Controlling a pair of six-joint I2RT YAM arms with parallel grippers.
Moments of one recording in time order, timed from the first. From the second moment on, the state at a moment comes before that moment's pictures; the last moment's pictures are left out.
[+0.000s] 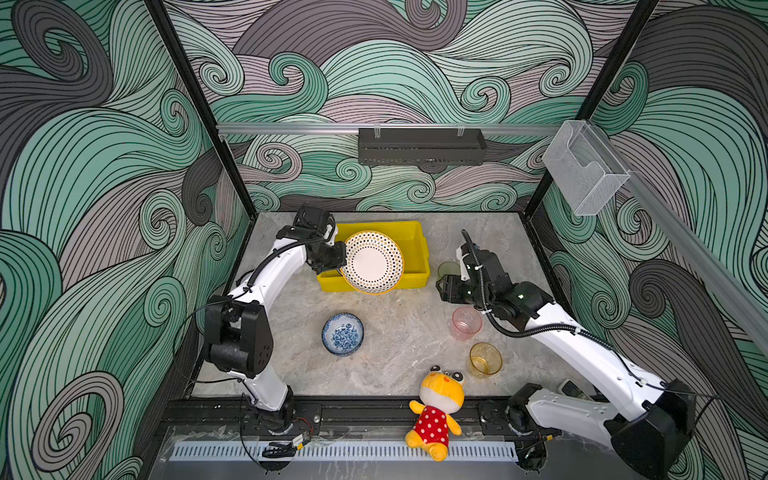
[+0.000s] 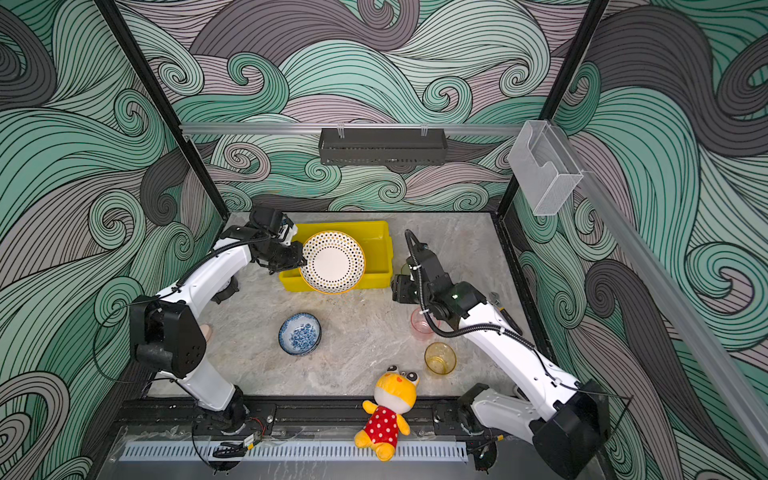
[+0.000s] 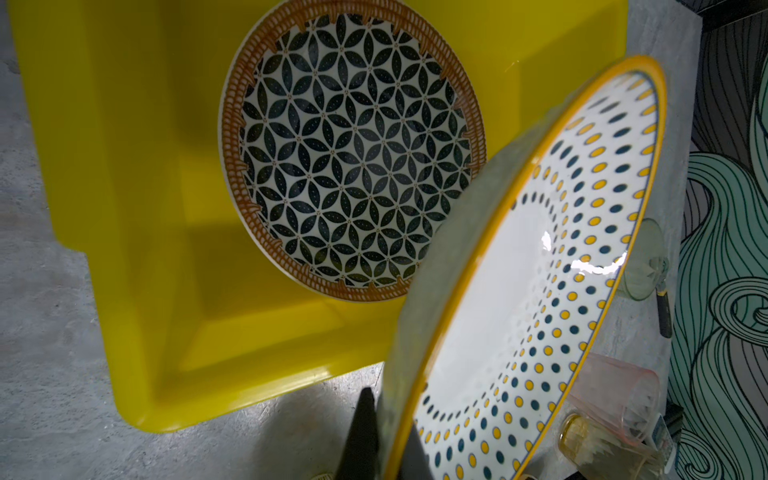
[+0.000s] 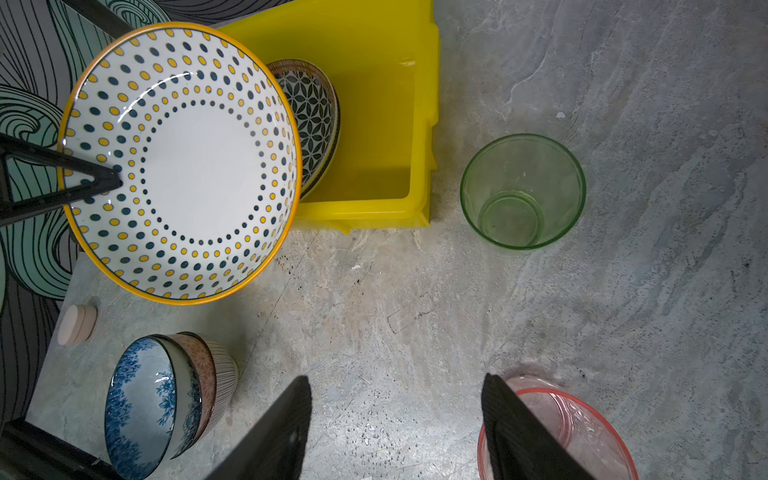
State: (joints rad) left arm -0.21 1.67 1.45 -0.86 0.30 -0.35; right arm 0.60 1.16 1.02 -0.66 0.07 0.53
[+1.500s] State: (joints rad) left arm -0.09 1.95 1.56 -0.74 0.35 -0.48; right arm 0.60 1.40 1.18 -0.67 0.02 0.48
